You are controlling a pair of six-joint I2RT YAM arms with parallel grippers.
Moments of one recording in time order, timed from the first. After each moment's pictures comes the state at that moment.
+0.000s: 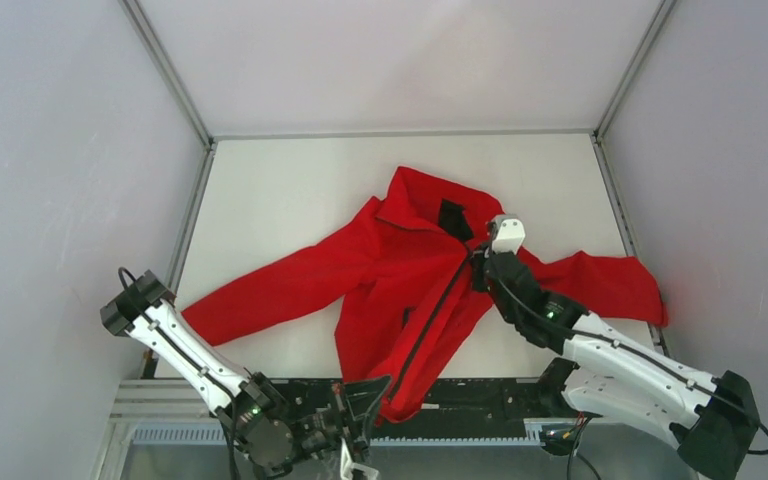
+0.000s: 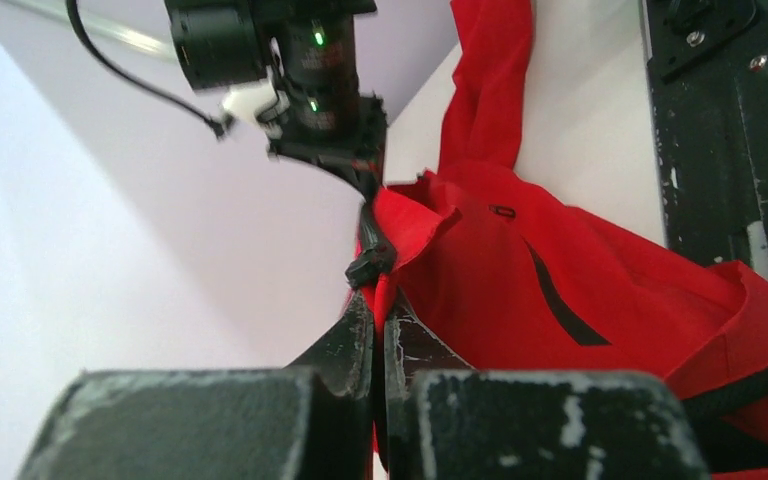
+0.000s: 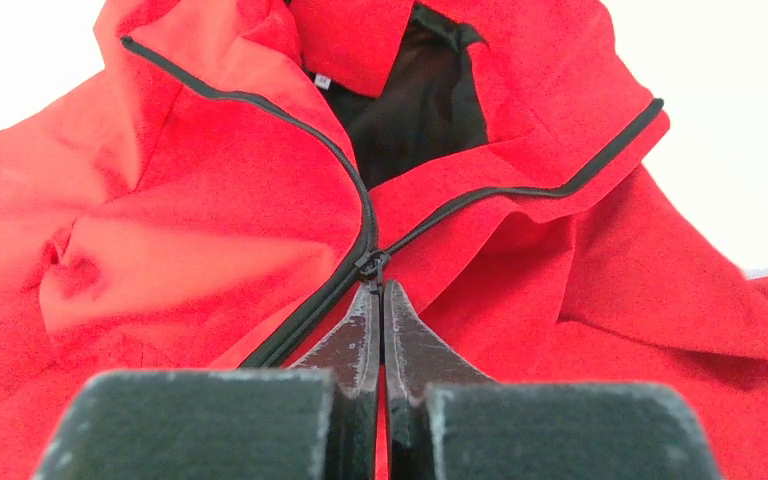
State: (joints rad) left arm -2.27 0.90 0.48 0.39 -1.04 1.11; right arm 0.84 0.84 0.56 -0.23 0.55 0.42
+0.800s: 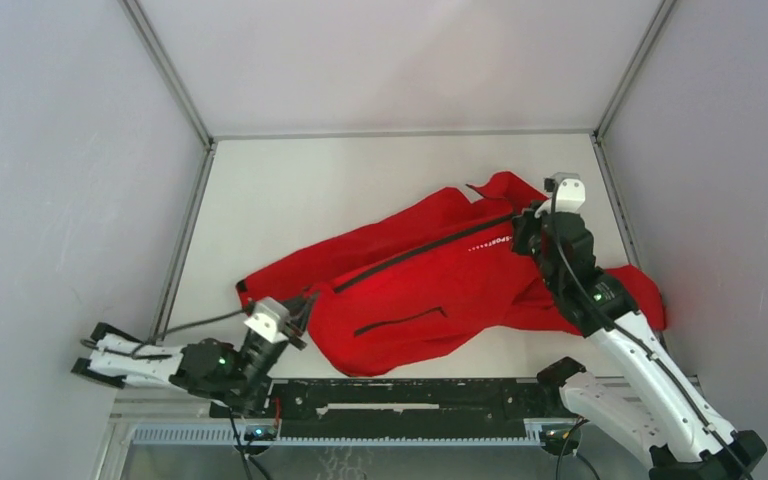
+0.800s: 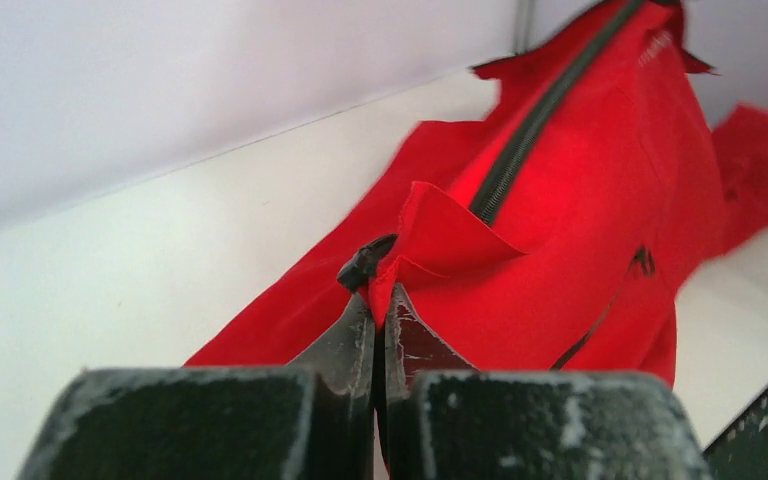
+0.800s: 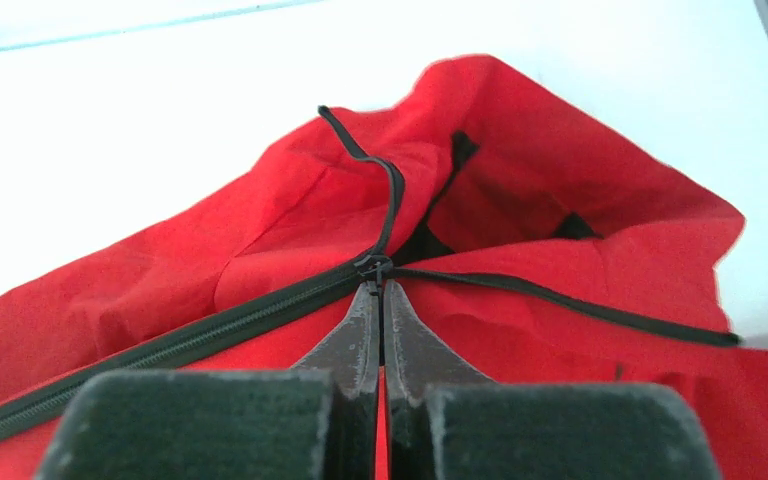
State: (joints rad) left arm -1.80 0.17 0.30 0.19 -1.15 0.39; right arm 0.47 0.78 0.84 -0.43 0.38 0.32
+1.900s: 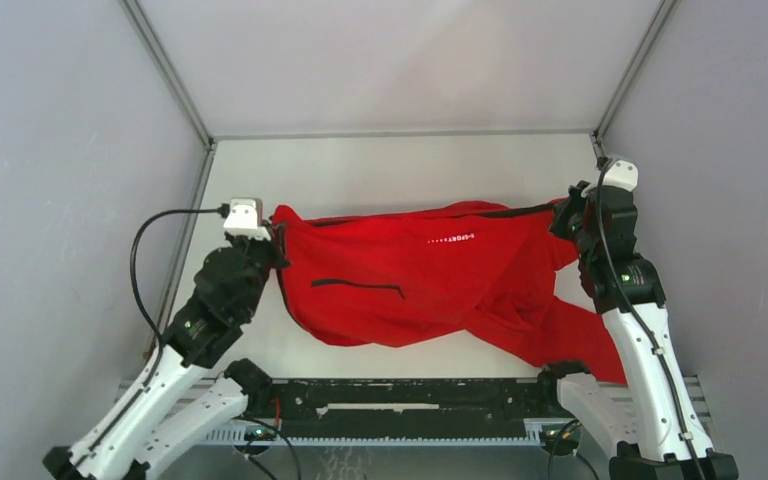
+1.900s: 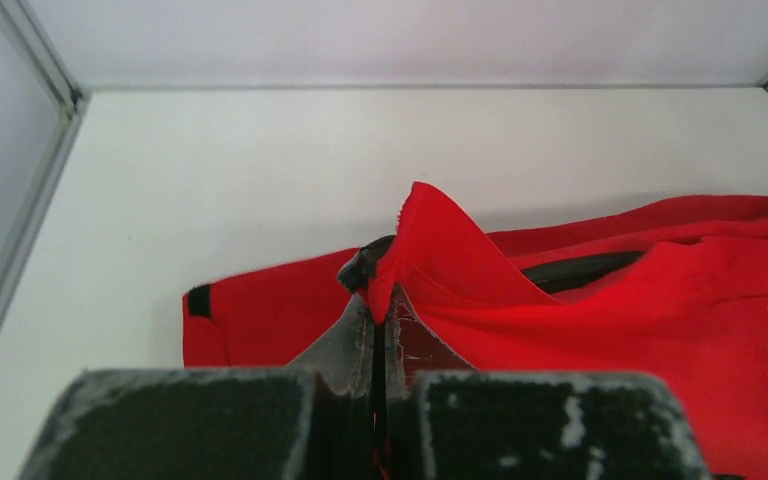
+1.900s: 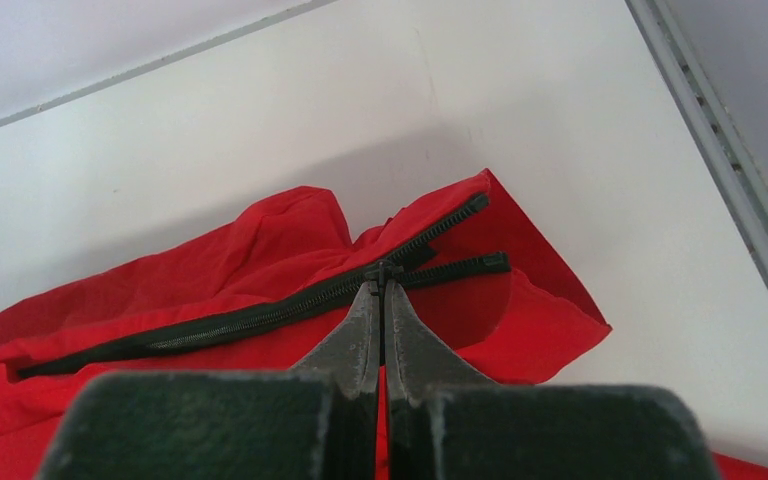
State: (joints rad) left arm -0.73 0.56 0.75 -0.25 -0.58 -0.11; right arm 0.10 0.84 1.03 -0.60 0.20 0.34
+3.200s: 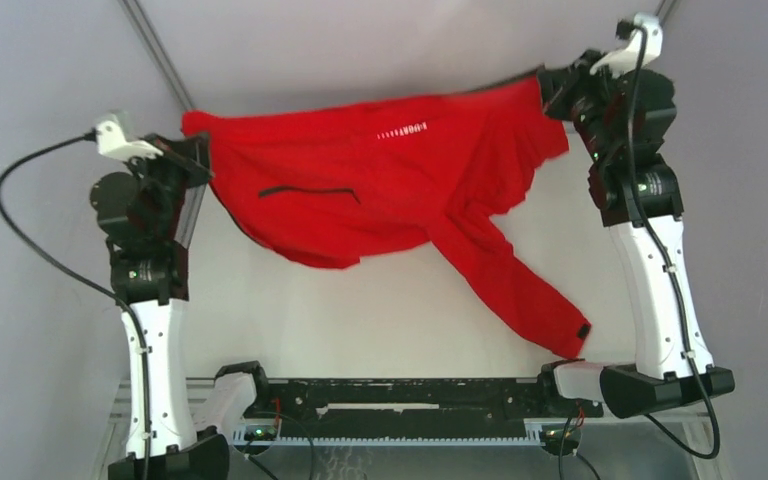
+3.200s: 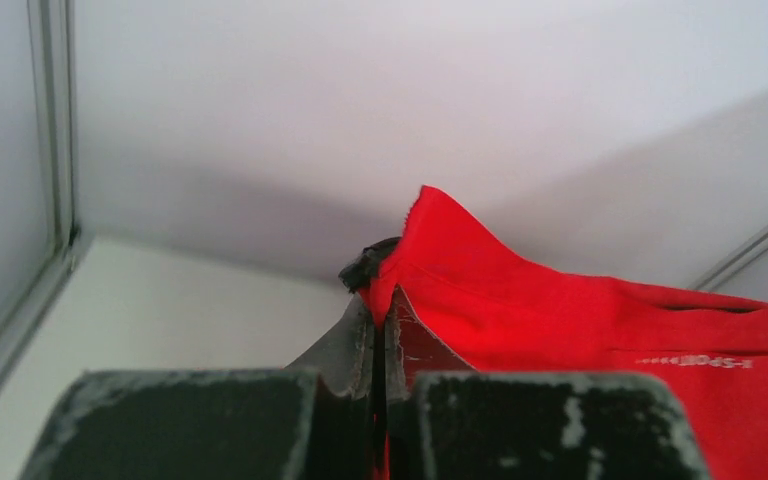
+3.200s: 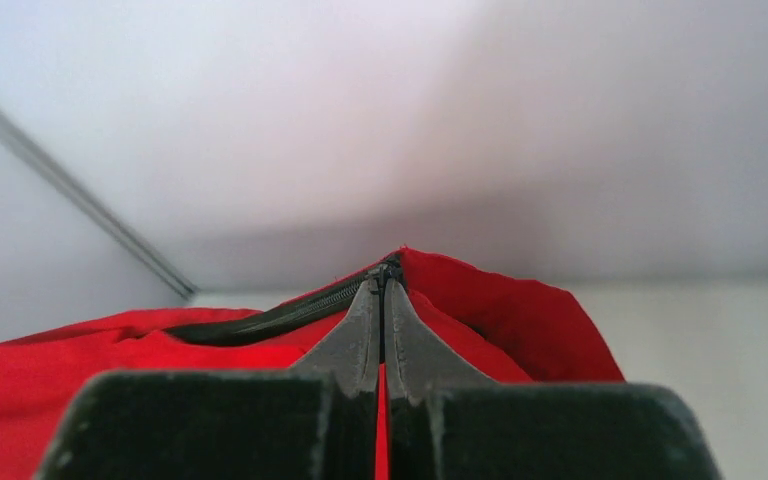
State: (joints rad) left arm 0.17 0.90 1.19 -0.18 0.20 -0.45; right arm 0.13 1.27 1.70 -0.45 0.00 0.34
